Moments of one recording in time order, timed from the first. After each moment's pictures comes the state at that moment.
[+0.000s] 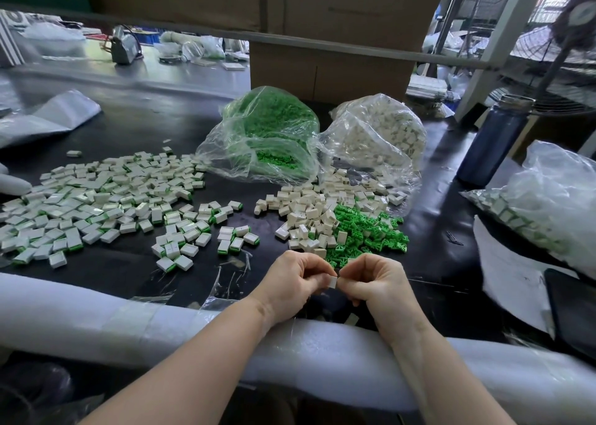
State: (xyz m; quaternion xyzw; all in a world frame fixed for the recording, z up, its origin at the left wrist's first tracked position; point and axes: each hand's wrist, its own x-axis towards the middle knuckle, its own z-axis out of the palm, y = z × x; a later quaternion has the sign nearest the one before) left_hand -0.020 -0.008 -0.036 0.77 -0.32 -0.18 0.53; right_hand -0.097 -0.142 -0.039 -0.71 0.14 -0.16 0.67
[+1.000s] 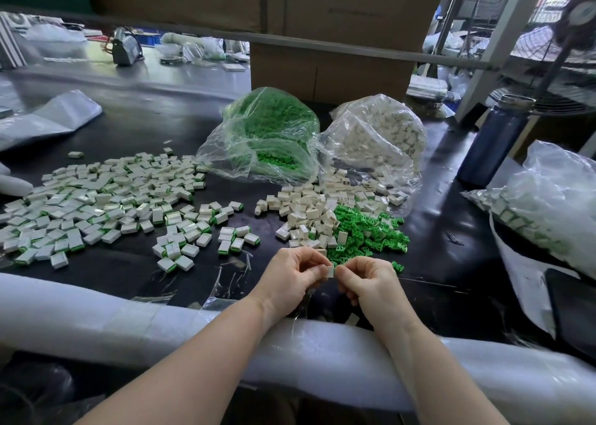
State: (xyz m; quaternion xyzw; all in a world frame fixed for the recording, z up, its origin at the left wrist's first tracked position) left_hand -0.019 -0.009 -0.037 0.74 -0.26 -0.18 0.60; right_hand -0.091 -0.137 -0.041 -0.77 0.18 -0.14 0.60
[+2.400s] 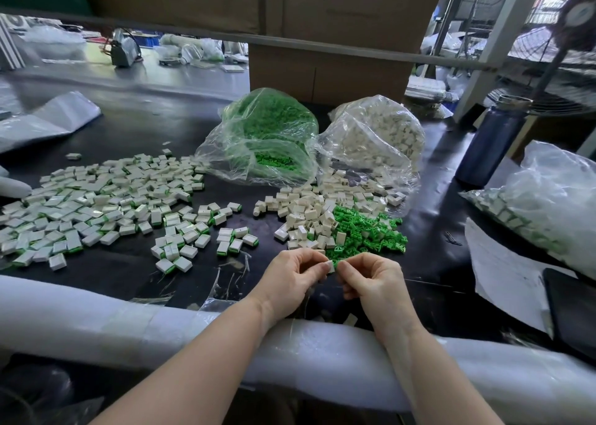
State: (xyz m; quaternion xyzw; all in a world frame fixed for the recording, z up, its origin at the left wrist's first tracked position) left_hand -0.019 -0.012 -0.039 0.74 -0.28 -0.18 0.59; right_hand -0.093 -0.137 -0.042 -0.73 0.16 -0.21 0.63
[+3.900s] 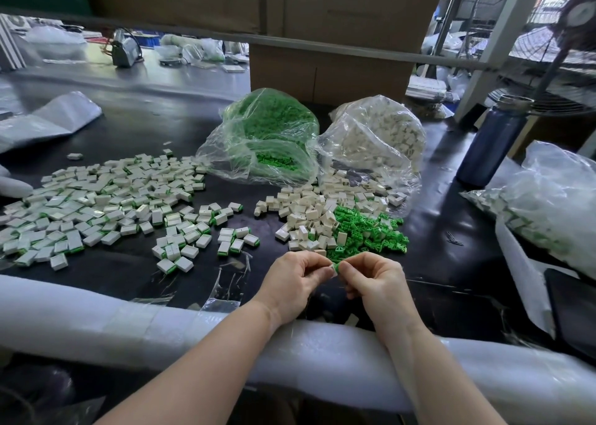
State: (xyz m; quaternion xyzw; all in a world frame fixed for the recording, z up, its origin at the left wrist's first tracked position) left_hand -0.019 -0.012 -0.042 0.79 -0.31 -0.11 0.52; right_hand -0.093 -0.138 -0.042 -0.73 0.16 -0.21 0.63
